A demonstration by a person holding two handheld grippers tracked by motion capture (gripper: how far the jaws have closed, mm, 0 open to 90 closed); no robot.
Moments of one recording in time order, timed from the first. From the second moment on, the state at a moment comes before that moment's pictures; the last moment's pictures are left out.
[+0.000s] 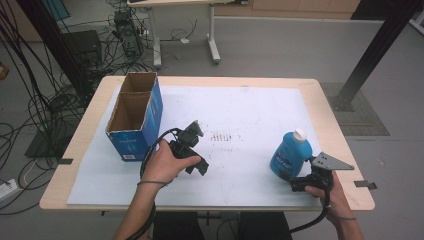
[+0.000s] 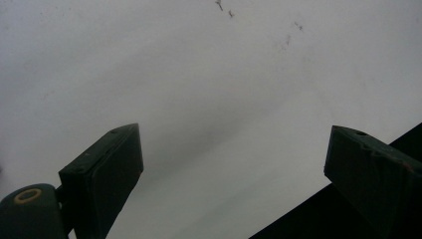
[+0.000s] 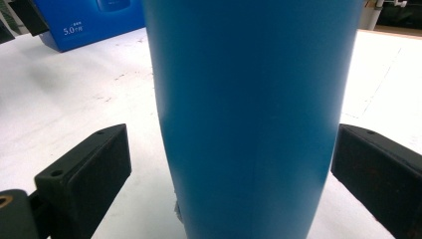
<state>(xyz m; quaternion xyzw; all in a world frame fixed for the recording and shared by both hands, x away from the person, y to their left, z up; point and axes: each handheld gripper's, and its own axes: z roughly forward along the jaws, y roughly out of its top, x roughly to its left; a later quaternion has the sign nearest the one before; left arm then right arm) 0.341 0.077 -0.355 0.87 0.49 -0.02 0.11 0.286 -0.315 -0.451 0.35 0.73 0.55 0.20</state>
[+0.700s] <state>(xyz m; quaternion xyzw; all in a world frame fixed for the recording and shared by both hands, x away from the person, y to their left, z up) 0.341 0.076 -0.357 0.87 0.49 -0.02 0.11 0.290 -0.311 -0.452 0.35 0.73 0.55 0.21</state>
